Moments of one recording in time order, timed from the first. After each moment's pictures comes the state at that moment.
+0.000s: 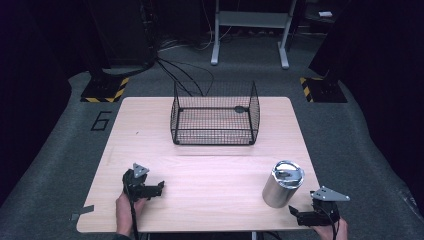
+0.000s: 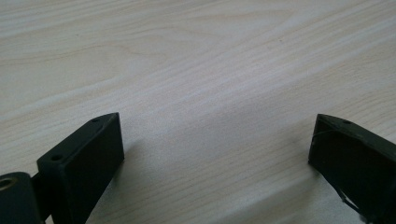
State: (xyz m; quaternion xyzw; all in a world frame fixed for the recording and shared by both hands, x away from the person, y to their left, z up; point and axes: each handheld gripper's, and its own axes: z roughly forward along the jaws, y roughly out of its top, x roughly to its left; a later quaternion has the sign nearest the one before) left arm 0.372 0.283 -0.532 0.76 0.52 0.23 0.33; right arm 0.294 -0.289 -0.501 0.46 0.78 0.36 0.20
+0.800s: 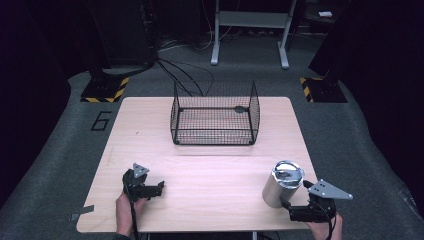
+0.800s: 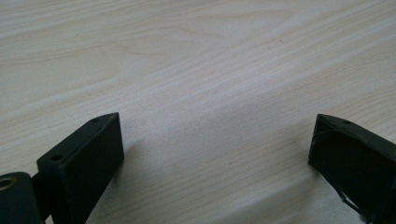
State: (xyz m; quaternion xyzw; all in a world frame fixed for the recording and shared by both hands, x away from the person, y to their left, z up) left arm 0.372 0.283 -0.532 0.76 0.52 0.23 0.33; right arm 0.286 -0.249 -0.443 0.43 0.76 0.43 0.23
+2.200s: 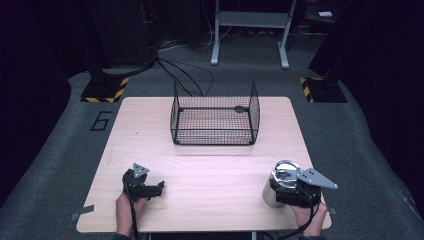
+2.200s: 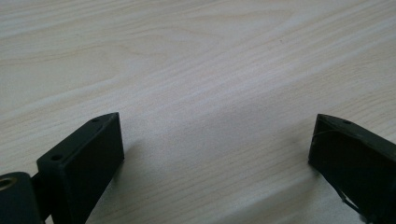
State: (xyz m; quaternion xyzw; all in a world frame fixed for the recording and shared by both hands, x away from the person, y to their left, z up) left arm 0.372 0.283 -0.532 0.75 0.52 0.23 0.33; right arm 0.316 -0.219 -0.441 0.46 0.72 0.45 0.28
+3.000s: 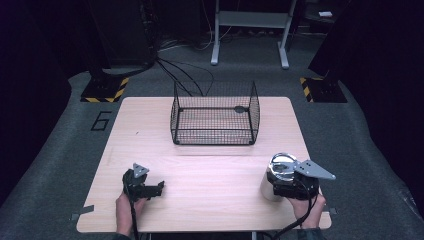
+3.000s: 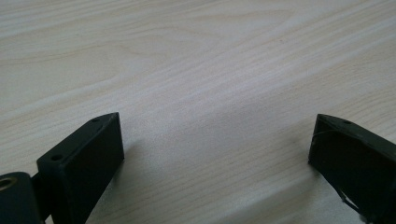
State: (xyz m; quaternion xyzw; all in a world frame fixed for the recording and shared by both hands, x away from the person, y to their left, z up) left arm 0.373 0.283 -0.532 0.75 0.52 0.23 0.33; right arm 0.329 -0.209 -0.420 0.44 0.72 0.46 0.28
